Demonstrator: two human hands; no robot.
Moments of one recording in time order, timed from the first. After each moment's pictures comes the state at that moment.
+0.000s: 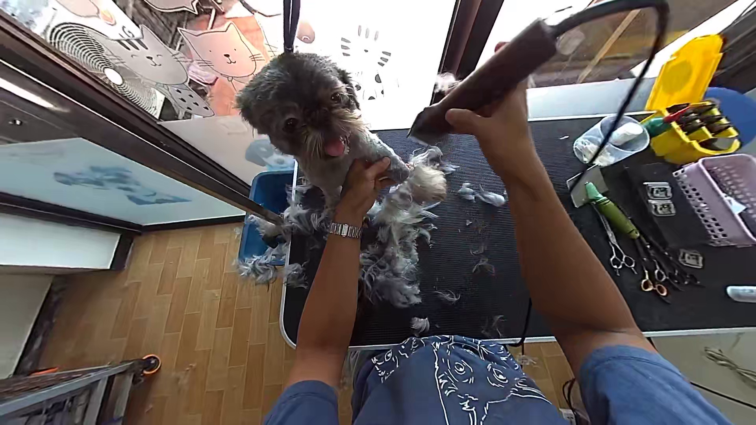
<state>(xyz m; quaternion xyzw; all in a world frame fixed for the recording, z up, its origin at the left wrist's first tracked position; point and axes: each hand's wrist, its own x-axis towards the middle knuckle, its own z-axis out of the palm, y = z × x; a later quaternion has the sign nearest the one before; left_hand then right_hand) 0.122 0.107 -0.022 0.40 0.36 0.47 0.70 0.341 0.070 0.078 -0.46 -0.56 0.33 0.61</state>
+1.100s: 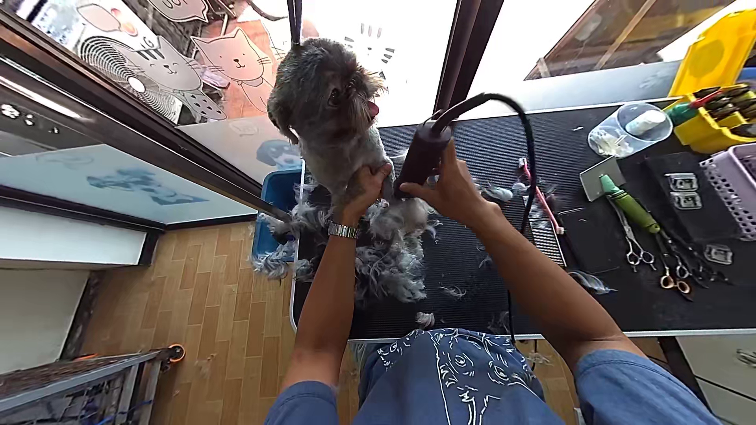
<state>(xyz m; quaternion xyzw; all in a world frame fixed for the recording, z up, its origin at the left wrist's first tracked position) 0.106 0.108 -0.027 0.61 0.55 0.26 0.51 0.293 0.028 0.012 -0.52 -0.71 0.18 0.43</state>
